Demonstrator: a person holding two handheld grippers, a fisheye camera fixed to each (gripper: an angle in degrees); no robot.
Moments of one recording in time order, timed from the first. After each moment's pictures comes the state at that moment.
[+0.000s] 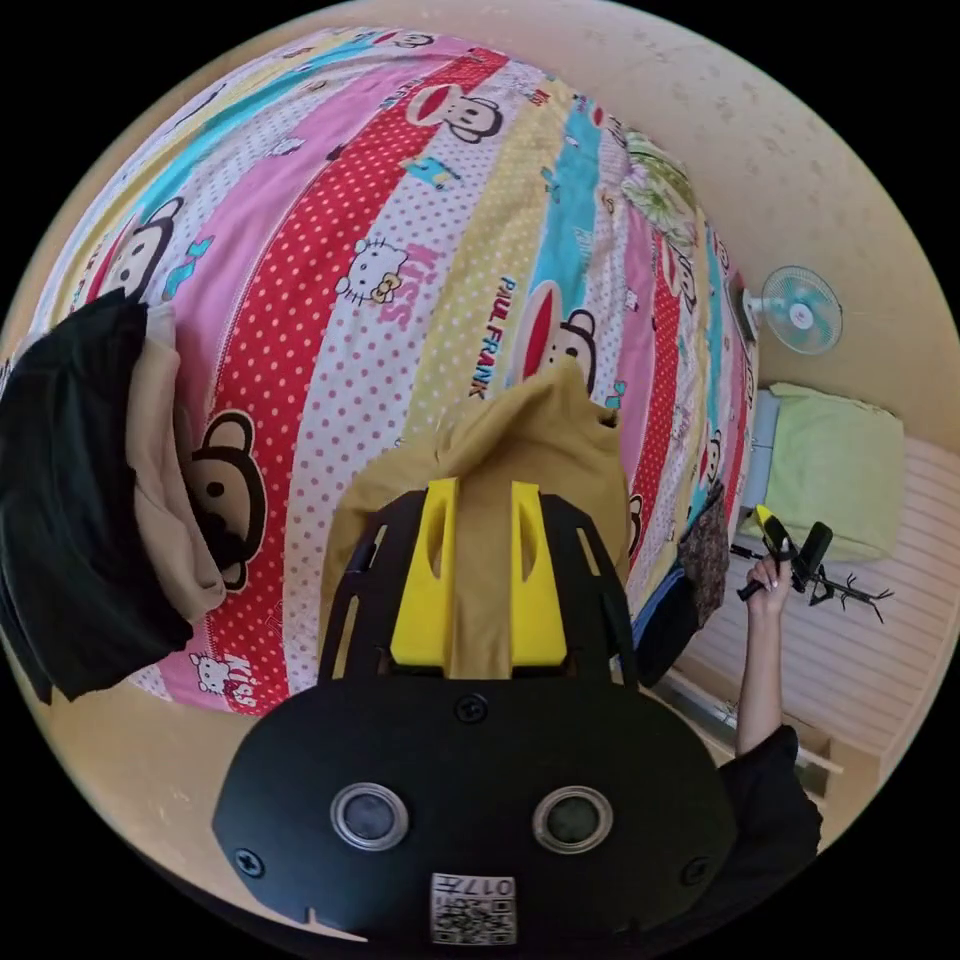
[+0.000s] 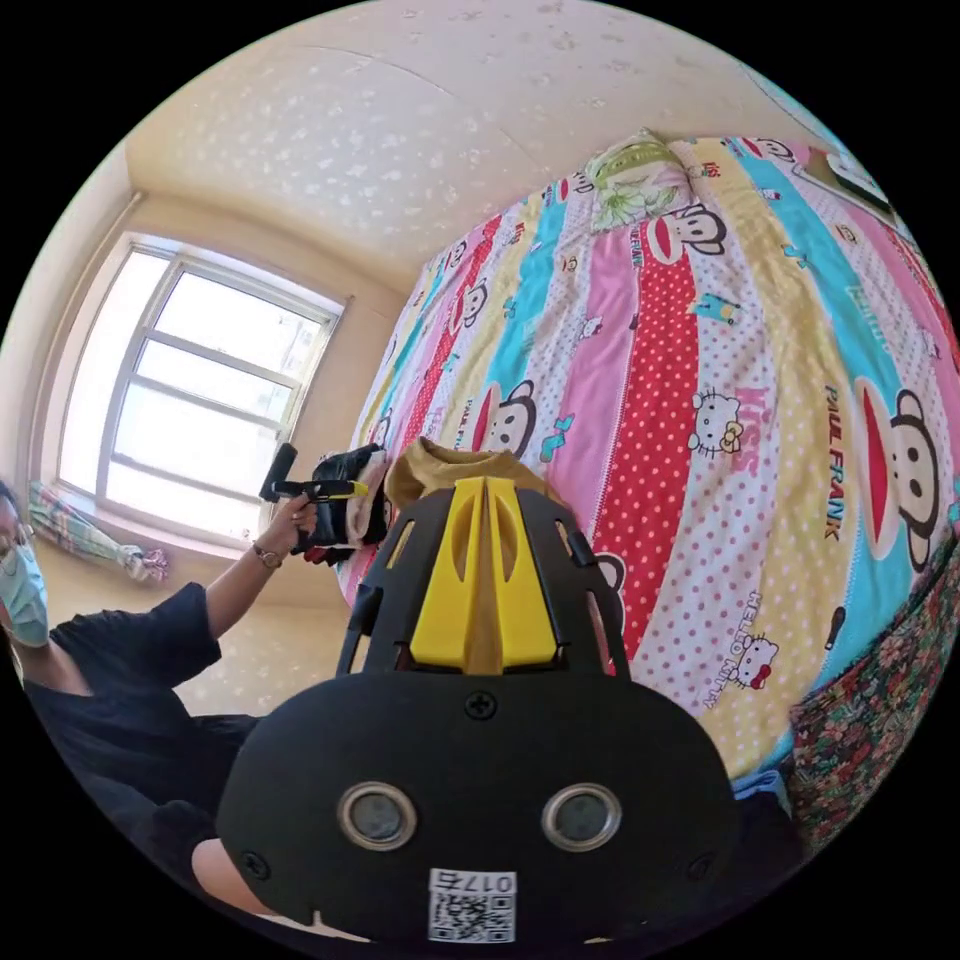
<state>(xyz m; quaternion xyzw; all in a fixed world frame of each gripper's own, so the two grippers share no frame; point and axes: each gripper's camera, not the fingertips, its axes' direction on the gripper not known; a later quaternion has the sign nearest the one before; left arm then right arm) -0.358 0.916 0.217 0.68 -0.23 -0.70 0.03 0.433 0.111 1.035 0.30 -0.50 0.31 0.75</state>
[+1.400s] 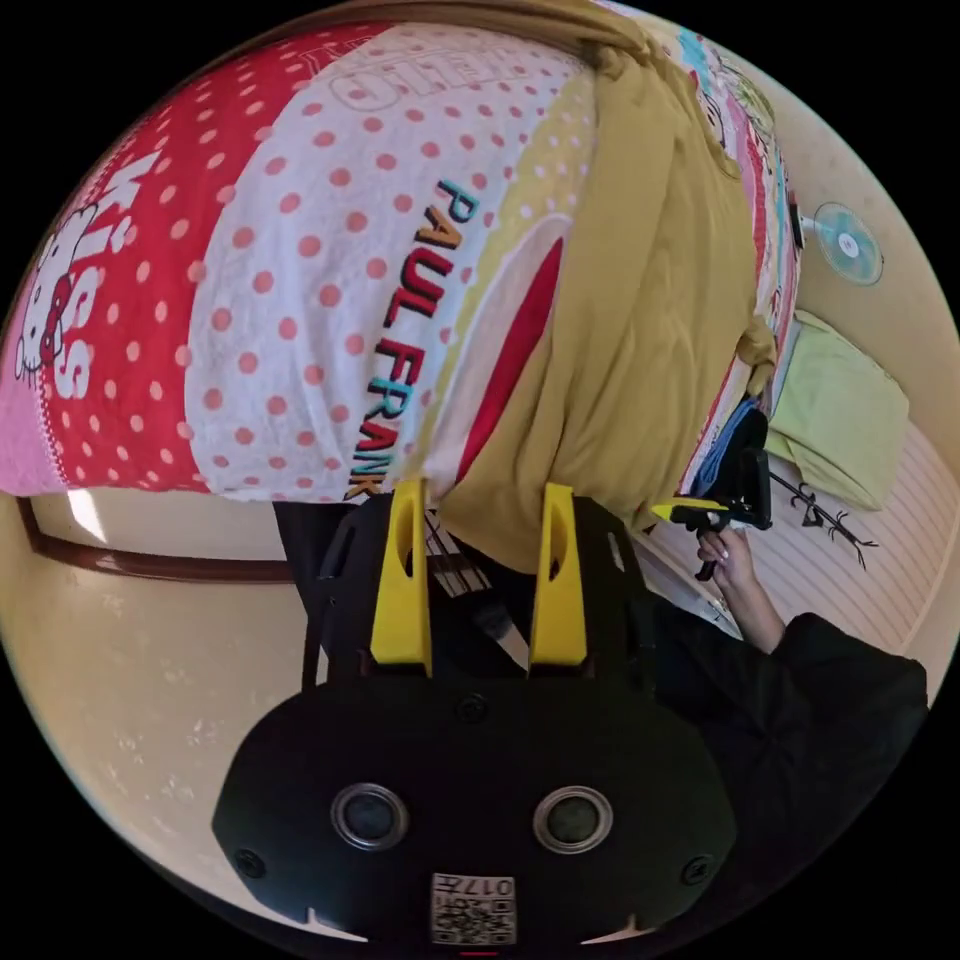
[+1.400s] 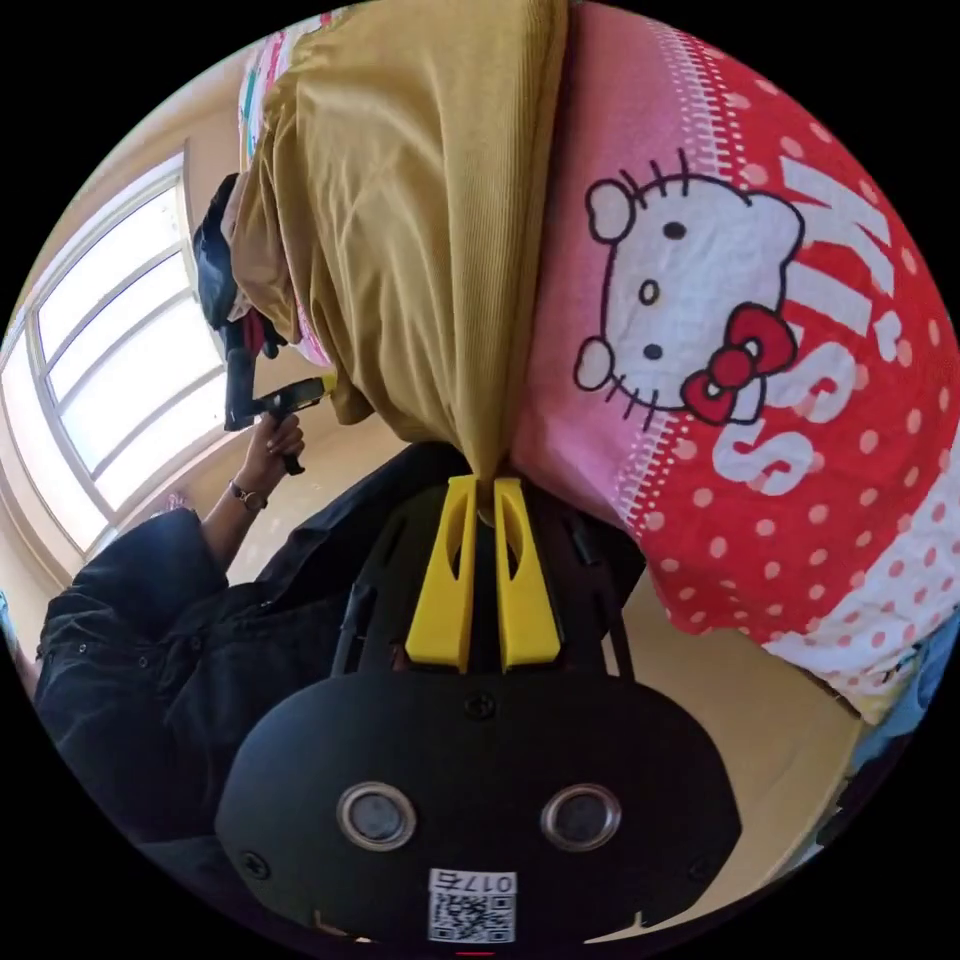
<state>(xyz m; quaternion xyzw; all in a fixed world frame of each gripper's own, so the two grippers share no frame) -0.361 0.896 0.456 0.70 -0.07 -0.70 0.15 0.244 0.178 1.207 -0.09 -0.66 0.23 0.71</state>
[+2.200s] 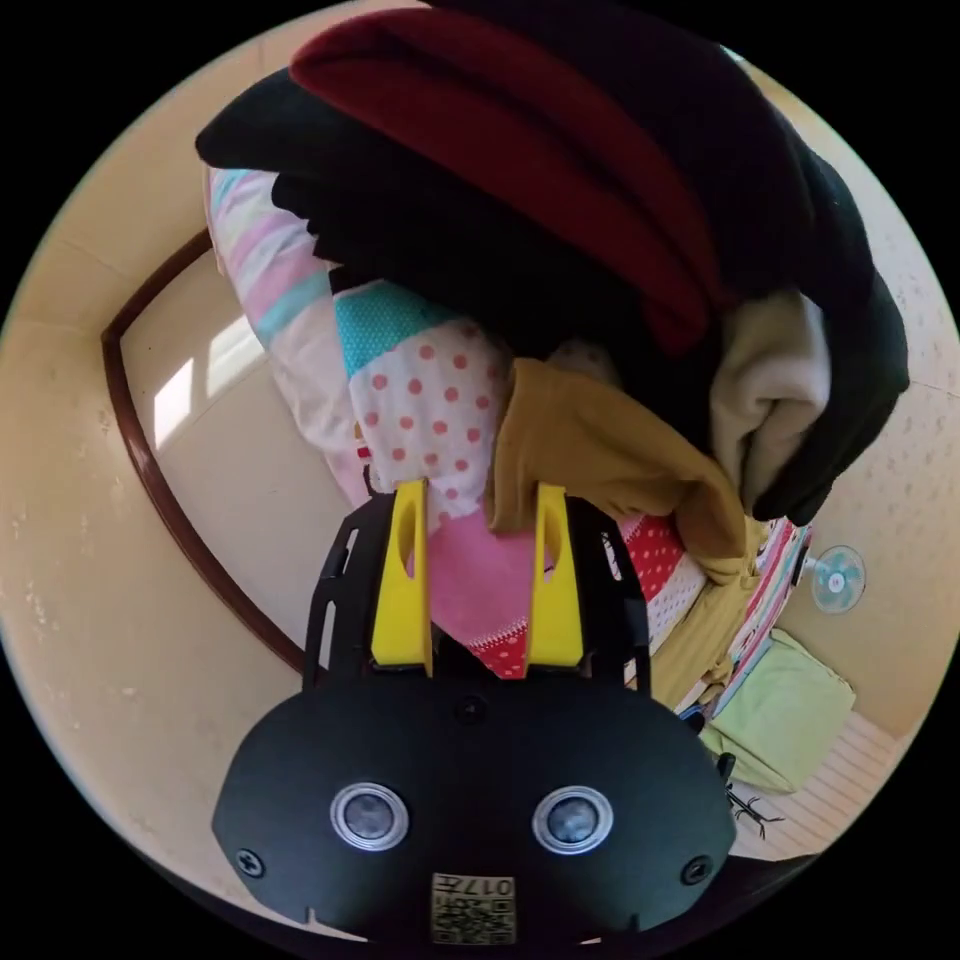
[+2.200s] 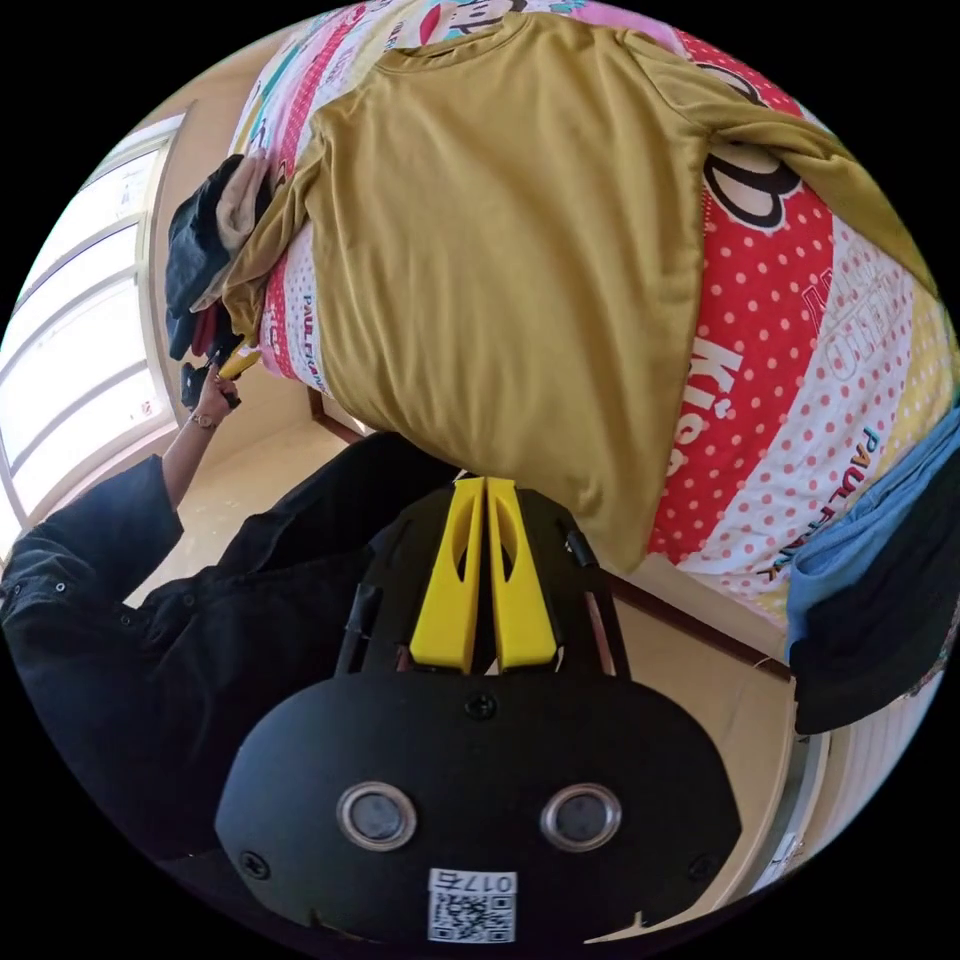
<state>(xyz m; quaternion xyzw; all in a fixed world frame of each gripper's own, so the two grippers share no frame) -0.139 0.978 0.755 0.72 -0.07 -0.63 -0.26 0.256 0.173 1.207 -0.09 -0.53 0.24 0.81</state>
